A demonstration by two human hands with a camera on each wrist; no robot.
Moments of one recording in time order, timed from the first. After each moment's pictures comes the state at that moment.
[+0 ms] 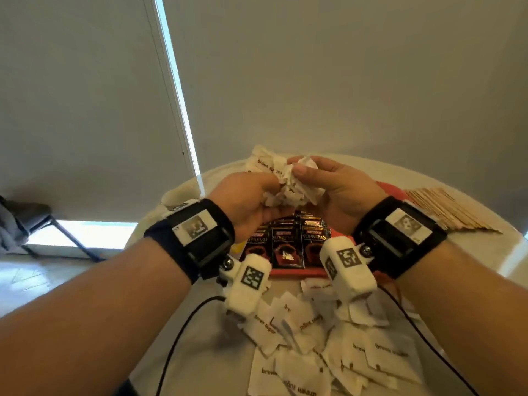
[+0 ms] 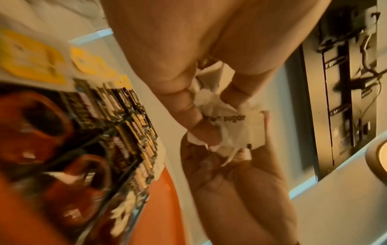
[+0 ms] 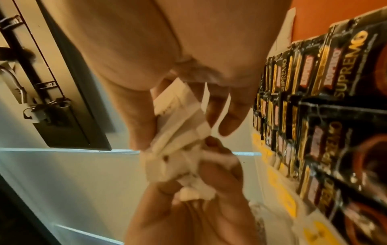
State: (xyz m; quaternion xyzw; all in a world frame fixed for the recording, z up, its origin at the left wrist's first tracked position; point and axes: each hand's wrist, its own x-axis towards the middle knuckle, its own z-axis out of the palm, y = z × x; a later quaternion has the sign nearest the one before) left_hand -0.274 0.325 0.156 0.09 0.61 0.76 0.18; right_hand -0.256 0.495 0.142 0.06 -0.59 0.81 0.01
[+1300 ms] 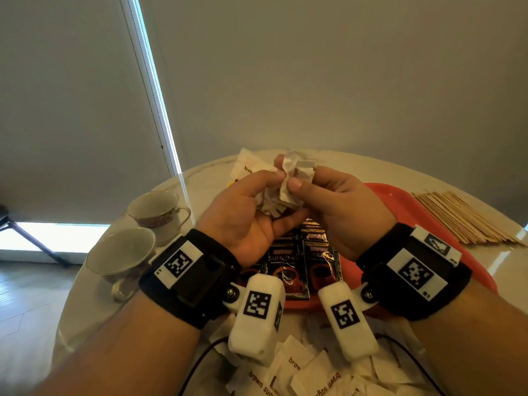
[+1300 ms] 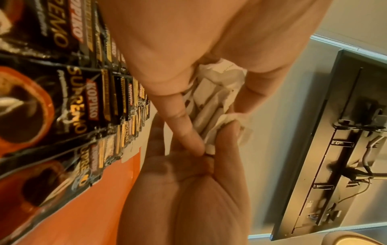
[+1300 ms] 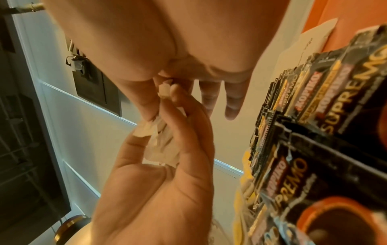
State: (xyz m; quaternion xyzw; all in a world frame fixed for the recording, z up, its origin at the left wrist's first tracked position) left_hand -0.318 0.336 0.122 0.12 0.44 0.86 0.25; right_hand -0.281 0.486 0.116 0.12 -0.65 0.74 0.11
